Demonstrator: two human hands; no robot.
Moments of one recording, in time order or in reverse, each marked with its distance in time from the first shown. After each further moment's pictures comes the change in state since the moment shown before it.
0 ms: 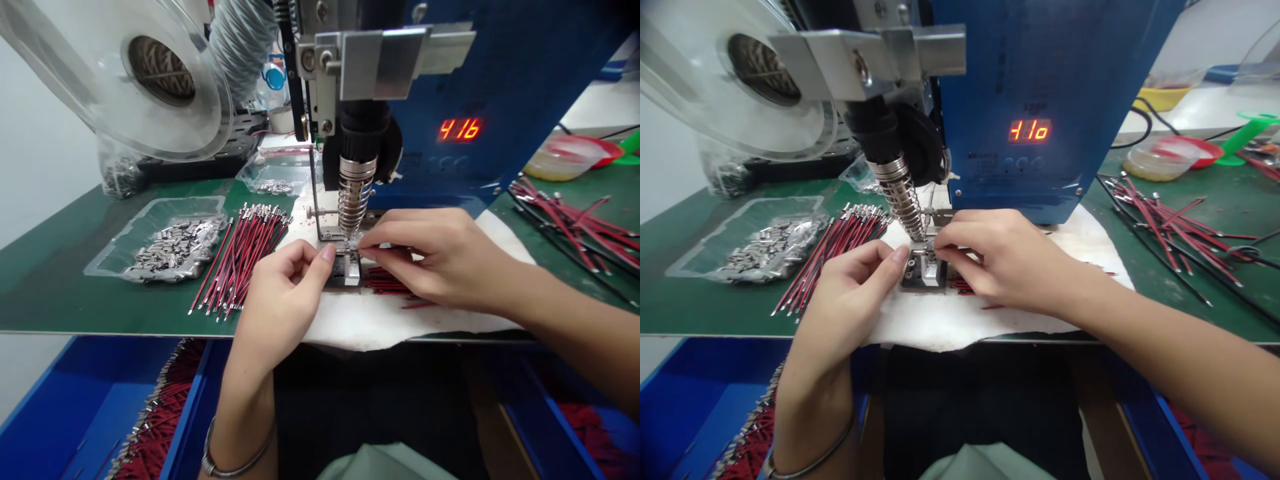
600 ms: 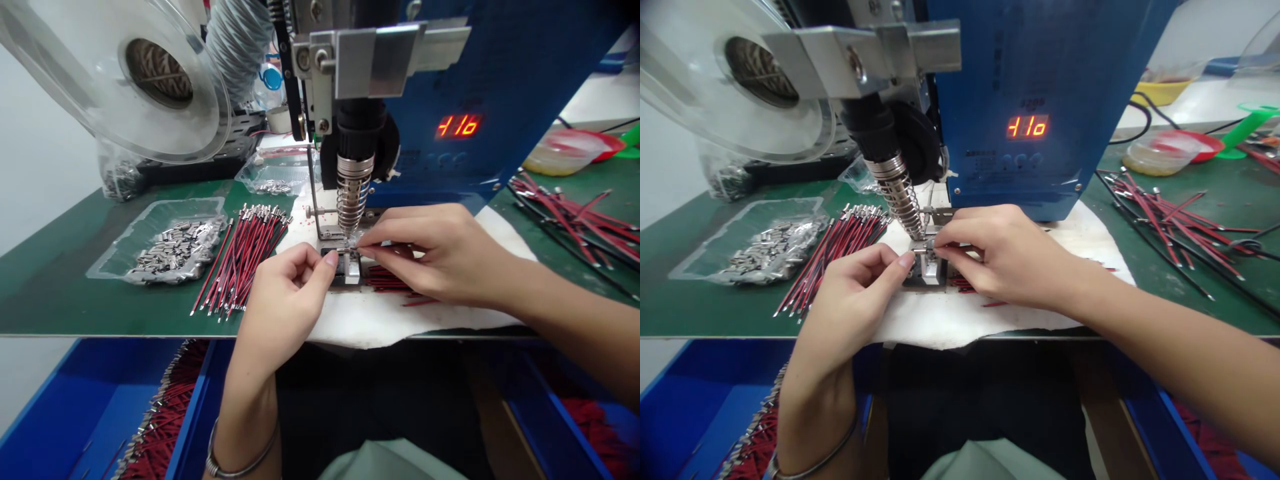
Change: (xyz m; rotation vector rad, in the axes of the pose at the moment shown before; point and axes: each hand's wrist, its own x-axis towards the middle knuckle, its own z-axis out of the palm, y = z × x) left_hand -0.002 0.000 0.000 0.032 -0.025 -0.027; right_hand 0.001 0.000 0.001 0.026 0.006 0.017
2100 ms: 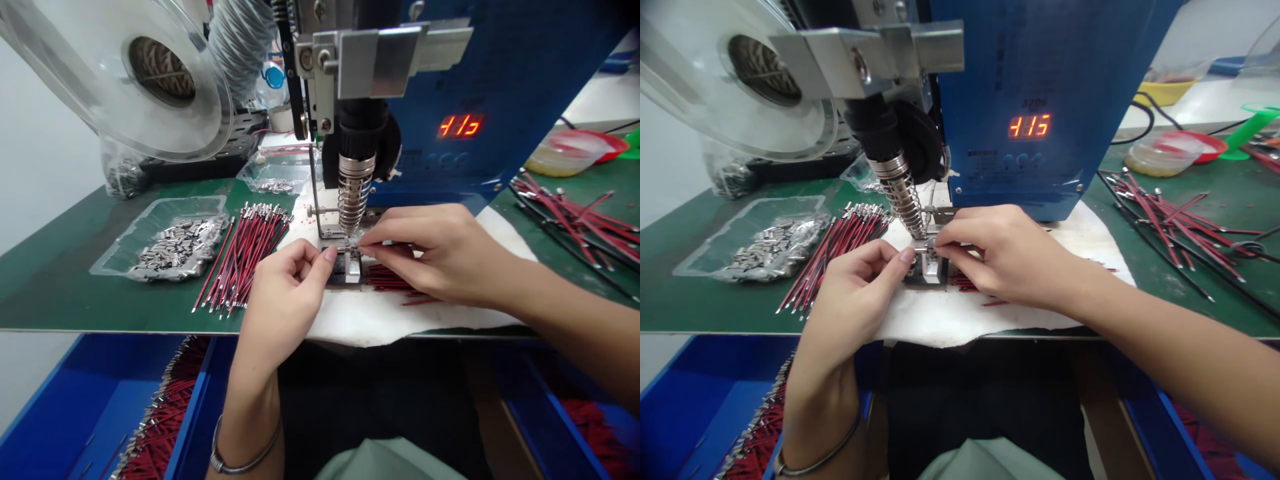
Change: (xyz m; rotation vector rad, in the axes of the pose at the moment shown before) left_hand 0.000 -0.002 0.000 0.057 0.055 -0.025; right_hand 0.000 0.000 -0.001 -0.002 -0.011 0.006
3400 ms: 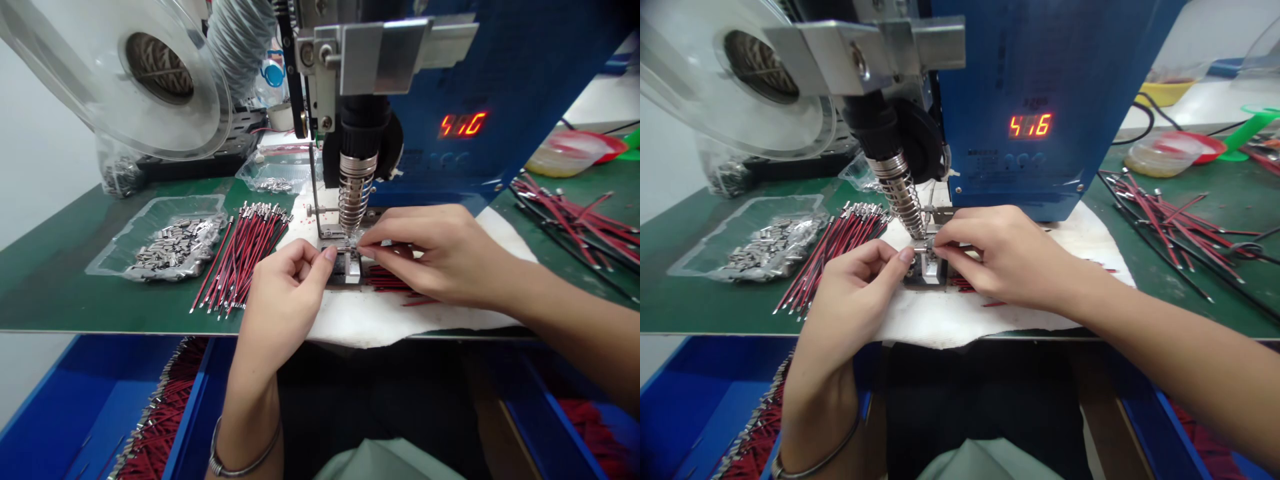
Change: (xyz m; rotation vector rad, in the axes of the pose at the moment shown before) left_hand 0.000 0.000 0.001 0.012 0.021 -0.007; right_hand 0.001 -0.002 0.001 0.004 0.000 0.012
